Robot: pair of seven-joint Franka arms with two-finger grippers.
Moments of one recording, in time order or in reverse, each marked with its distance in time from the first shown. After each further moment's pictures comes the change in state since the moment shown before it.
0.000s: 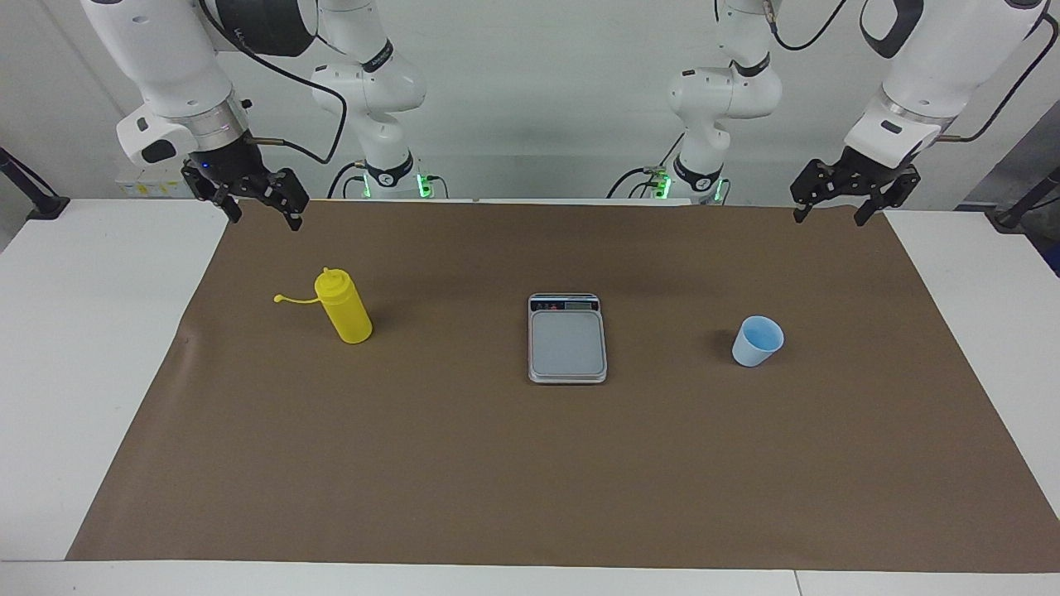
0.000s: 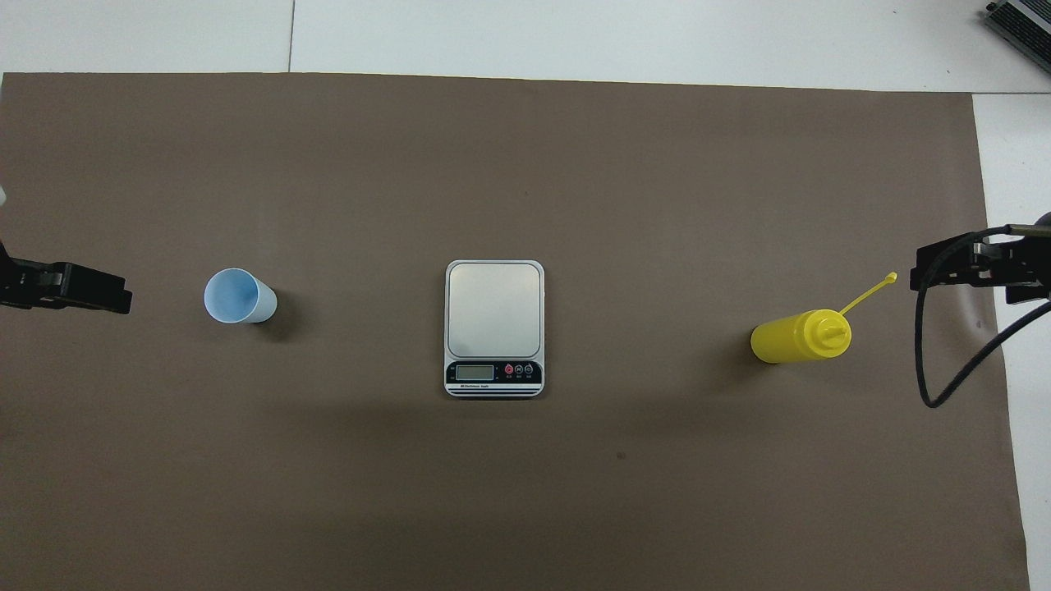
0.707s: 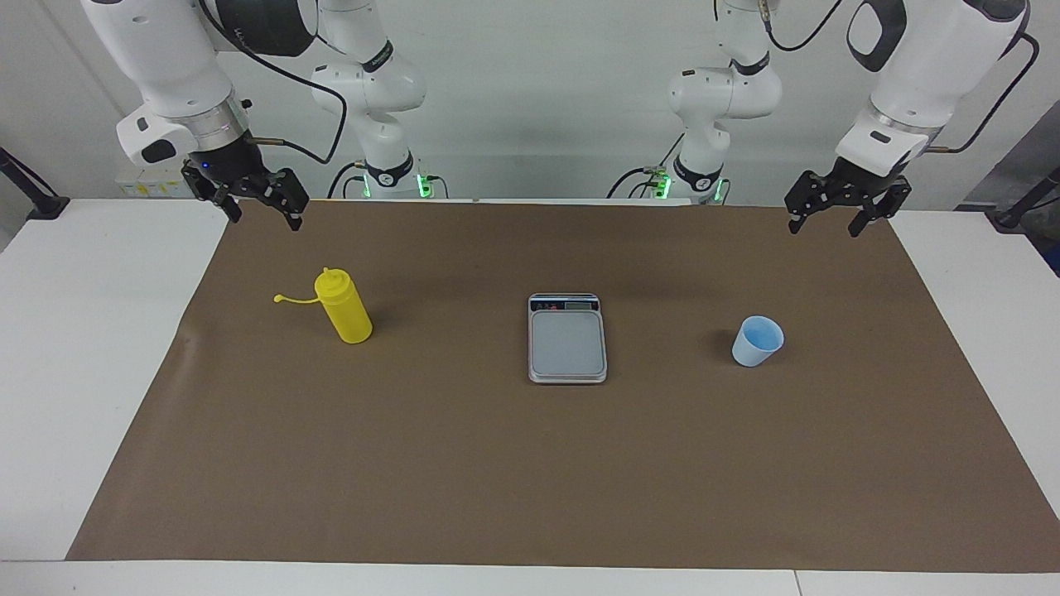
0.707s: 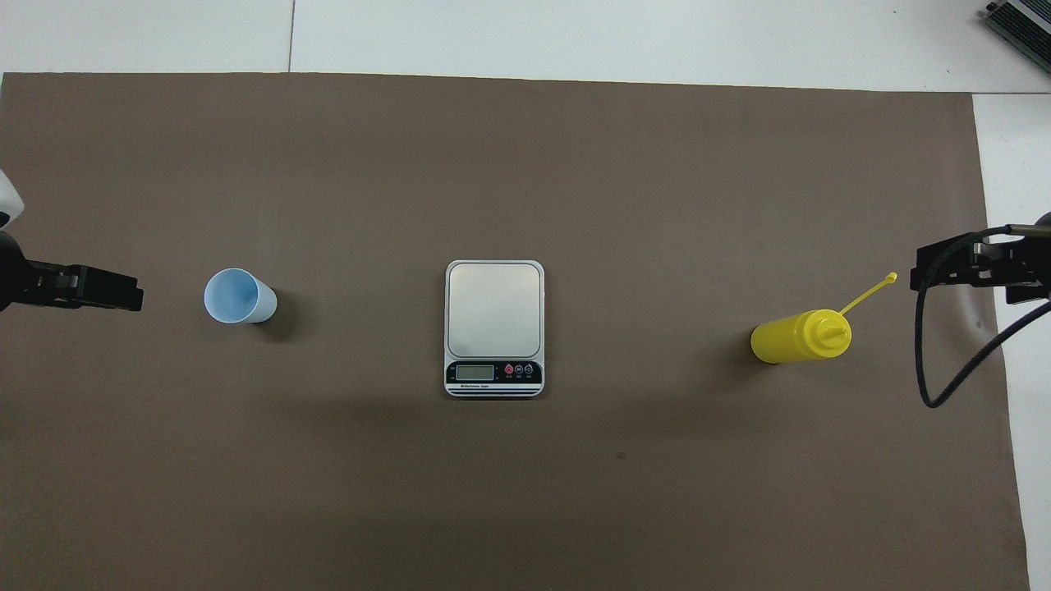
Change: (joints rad) left arm 0.000 -0.041 -0.001 -0.112 0.000 0.125 0.000; right arm 0.000 0.000 0.000 0.000 0.000 0.000 0.000
